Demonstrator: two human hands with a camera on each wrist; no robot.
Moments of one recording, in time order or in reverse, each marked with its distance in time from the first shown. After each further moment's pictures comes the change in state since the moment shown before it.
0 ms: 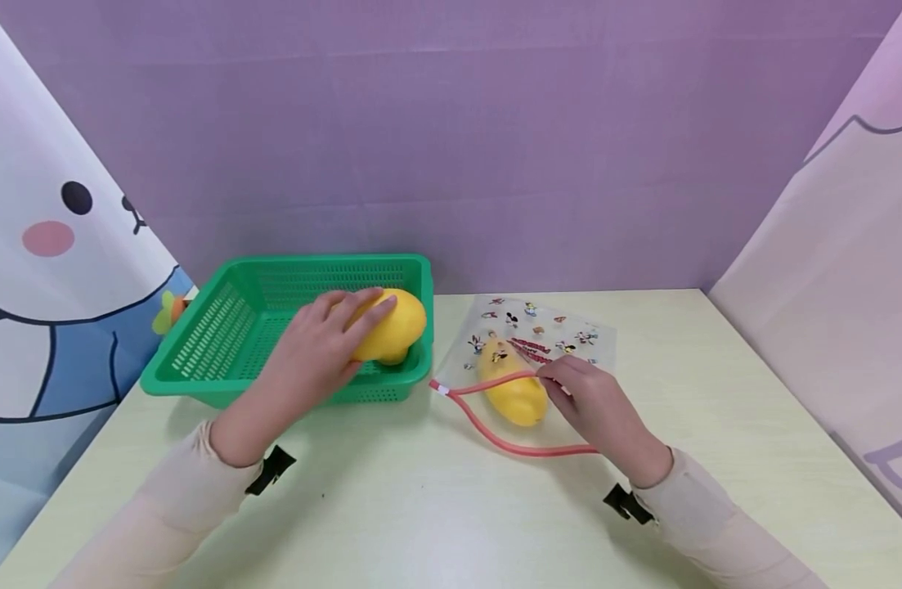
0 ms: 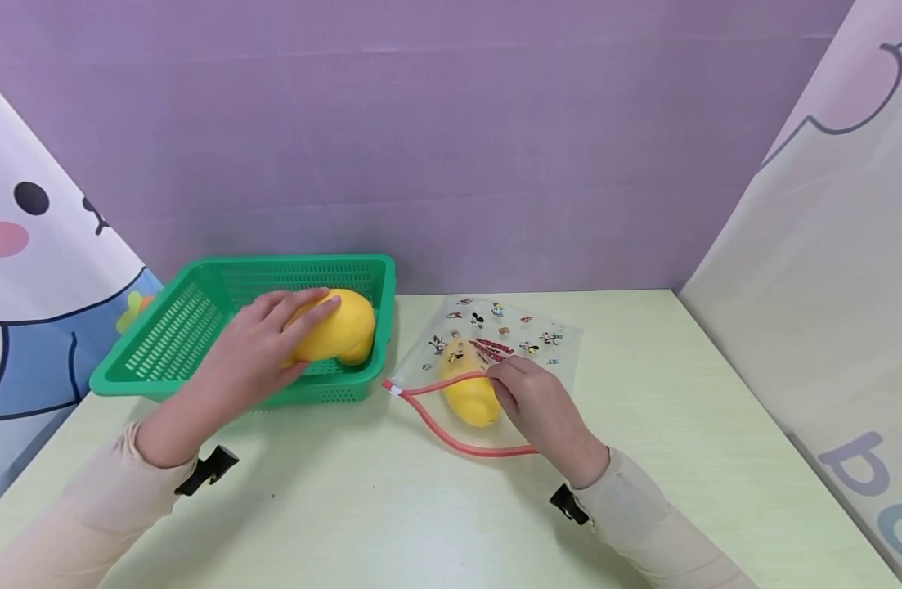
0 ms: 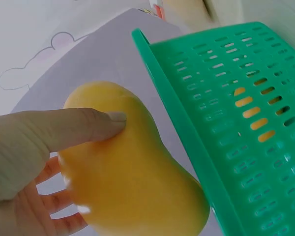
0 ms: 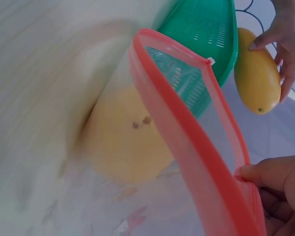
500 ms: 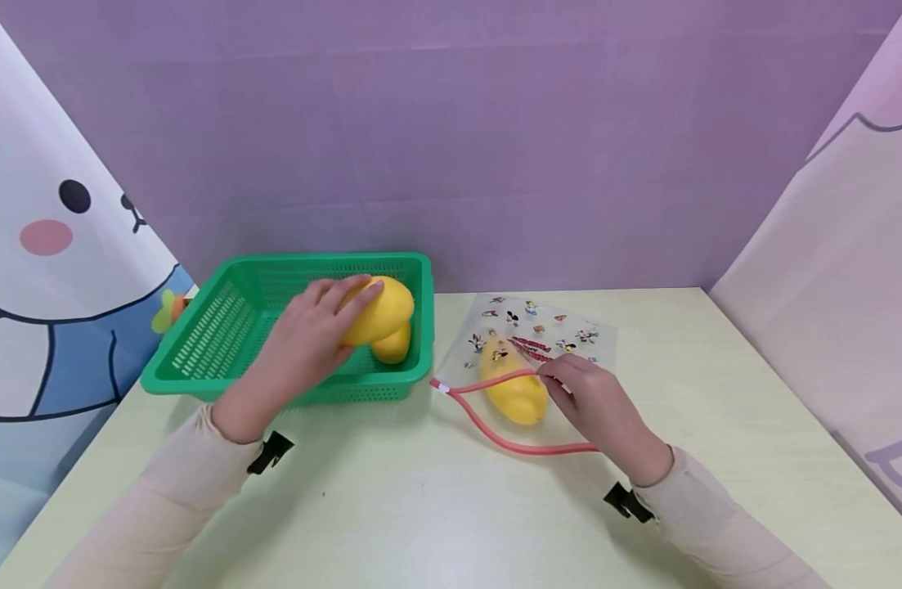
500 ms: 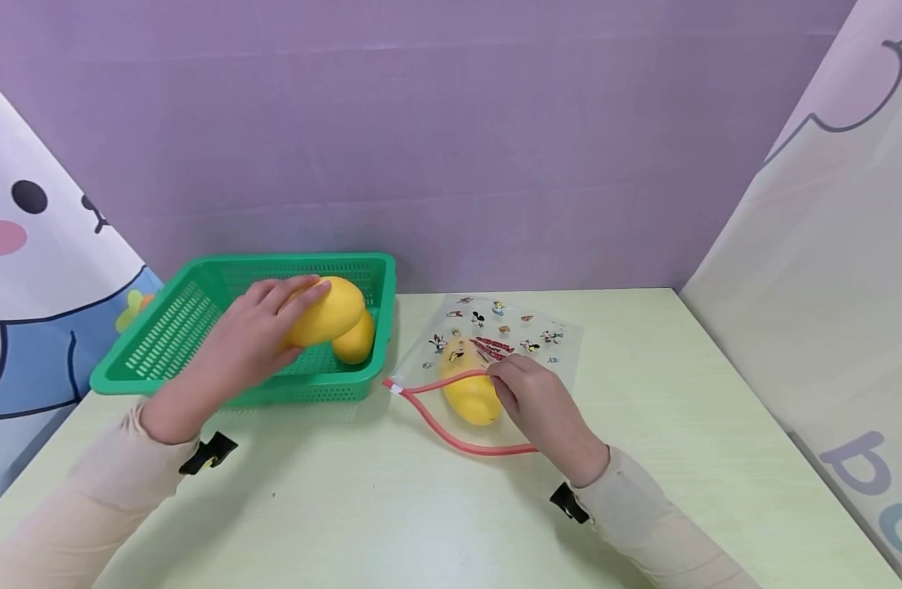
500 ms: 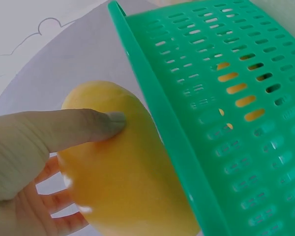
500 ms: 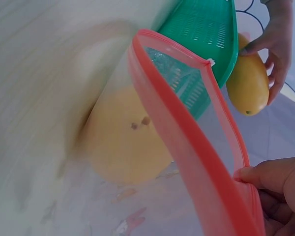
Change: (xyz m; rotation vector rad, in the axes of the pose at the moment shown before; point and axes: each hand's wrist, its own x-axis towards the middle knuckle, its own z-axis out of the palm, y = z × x) left_hand 0.004 -0.021 0.007 -0.004 -0.057 -0.061; right_hand 0.001 0.001 0.000 0.002 -0.010 0.007
